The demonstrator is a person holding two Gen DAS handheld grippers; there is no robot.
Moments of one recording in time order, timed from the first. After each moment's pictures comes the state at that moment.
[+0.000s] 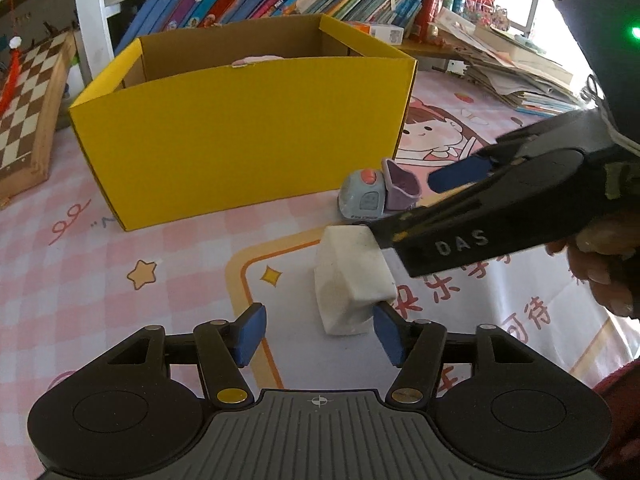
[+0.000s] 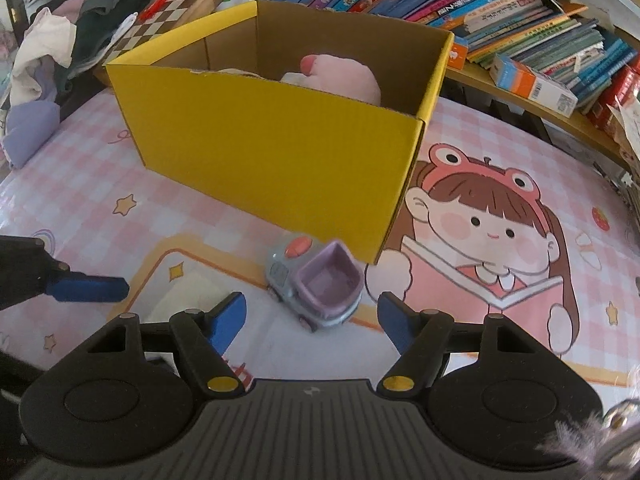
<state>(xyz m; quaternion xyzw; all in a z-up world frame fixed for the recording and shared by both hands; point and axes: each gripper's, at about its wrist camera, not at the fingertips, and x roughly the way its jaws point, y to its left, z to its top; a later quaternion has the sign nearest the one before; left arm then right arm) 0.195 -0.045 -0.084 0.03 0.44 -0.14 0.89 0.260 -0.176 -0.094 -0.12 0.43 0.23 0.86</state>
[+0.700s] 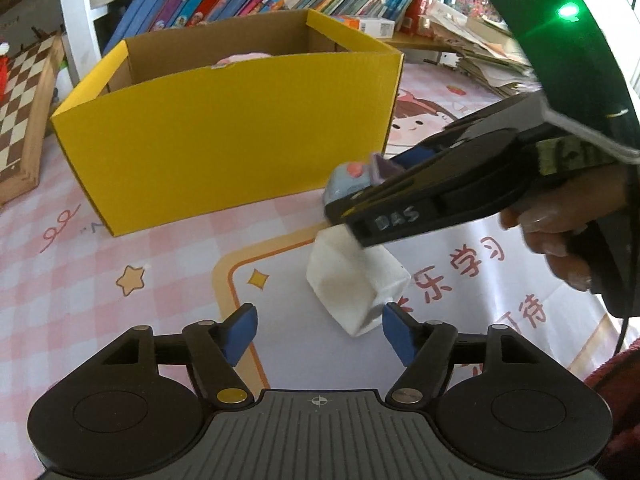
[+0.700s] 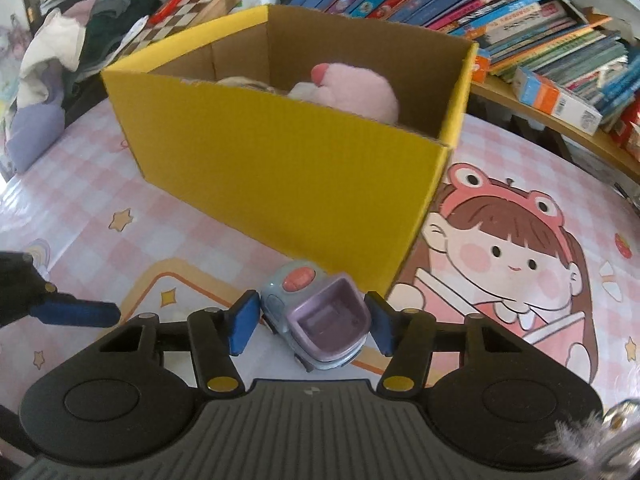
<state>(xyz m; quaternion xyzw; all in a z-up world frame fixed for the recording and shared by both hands) 0.198 -0.052 -0.084 0.04 0.45 -0.14 0.88 0.278 -0.178 -0.101 -0.11 0.42 0.26 0.87</state>
